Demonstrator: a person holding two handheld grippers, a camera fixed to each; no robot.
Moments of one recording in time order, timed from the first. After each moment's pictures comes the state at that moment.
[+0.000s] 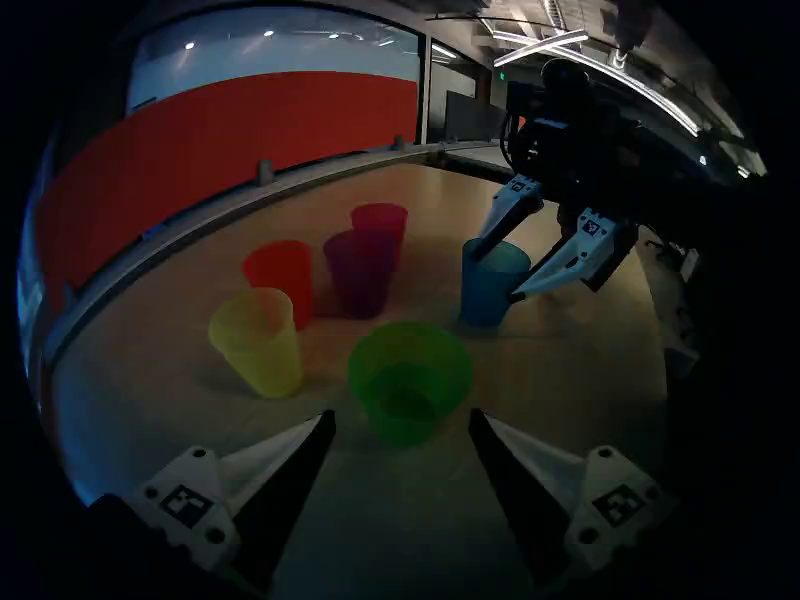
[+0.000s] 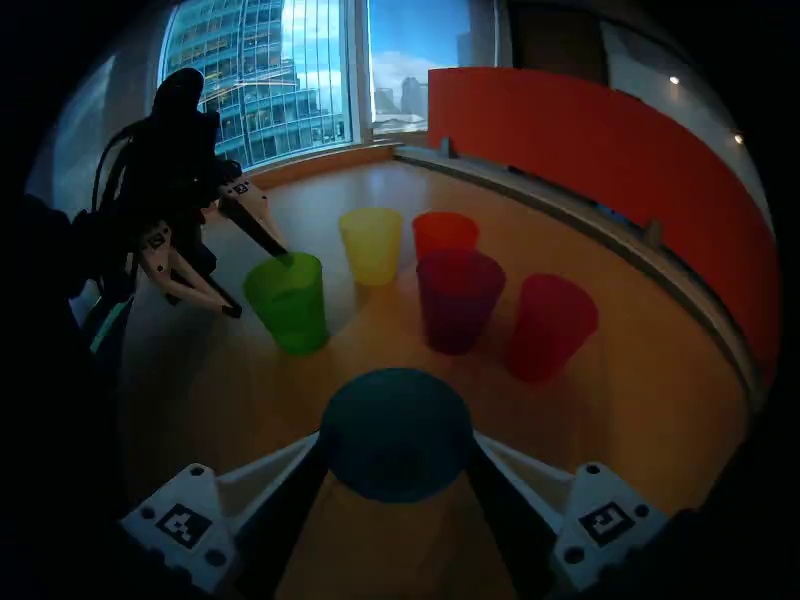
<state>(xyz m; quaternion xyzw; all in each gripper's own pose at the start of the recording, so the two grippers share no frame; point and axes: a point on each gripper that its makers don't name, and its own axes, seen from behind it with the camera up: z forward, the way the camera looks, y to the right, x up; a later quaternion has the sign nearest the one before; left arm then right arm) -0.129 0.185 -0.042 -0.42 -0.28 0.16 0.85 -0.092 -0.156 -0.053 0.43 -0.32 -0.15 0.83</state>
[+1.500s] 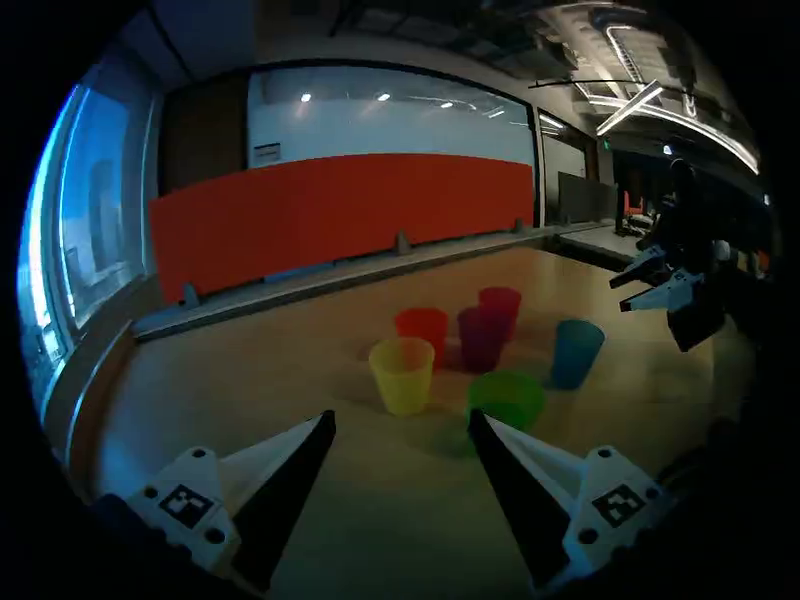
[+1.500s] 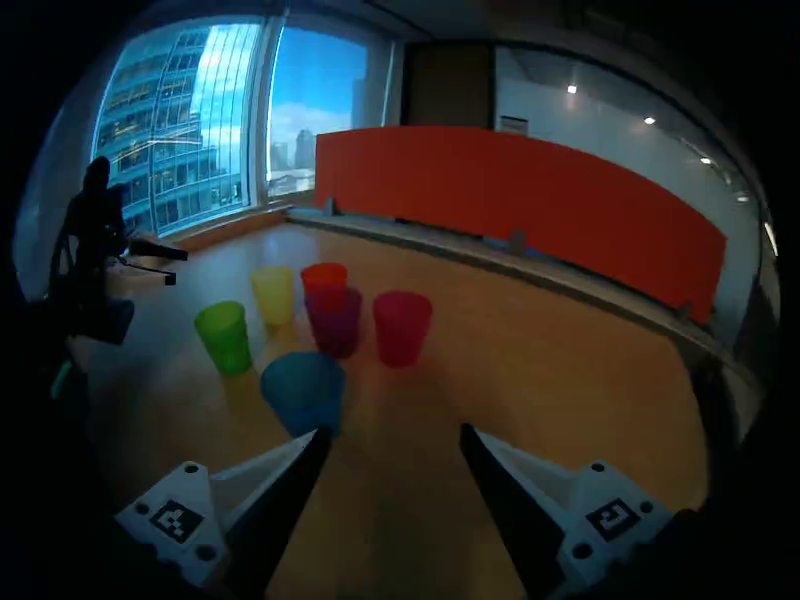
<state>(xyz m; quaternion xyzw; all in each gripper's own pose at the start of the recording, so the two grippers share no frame) -0.051 0.095 -0.033 -0.22 -0.15 0.10 0.96 -0.024 -0.048 -0.063 0.26 -0.23 -0.09 0.93</state>
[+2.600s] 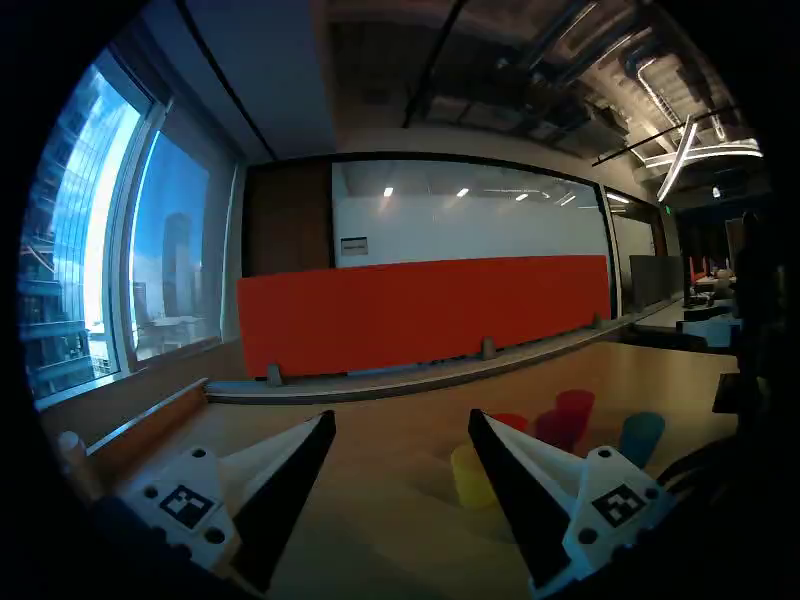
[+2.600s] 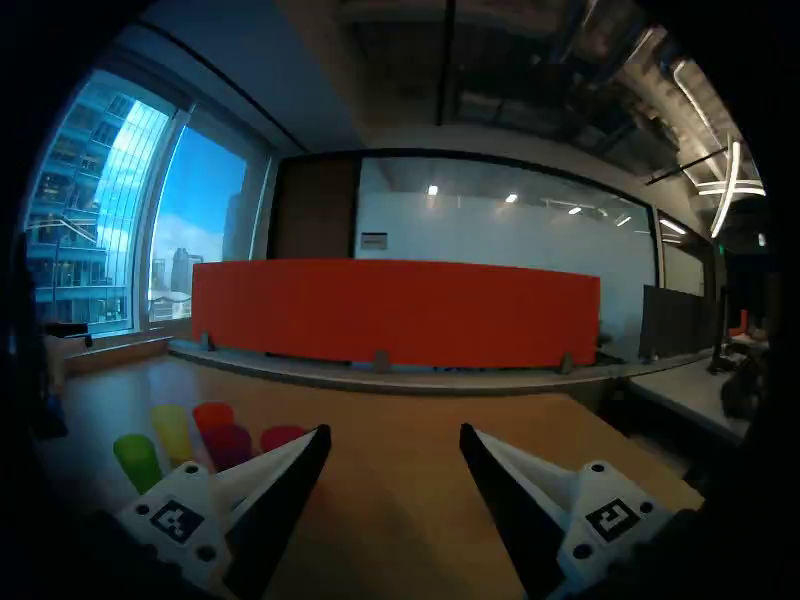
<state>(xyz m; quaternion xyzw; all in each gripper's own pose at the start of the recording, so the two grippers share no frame) 0.030 0.060 -0.015 -0.08 0.03 0.06 0.99 0.060 -0.004 -0.020 0.03 -0.01 -0.02 1.00</state>
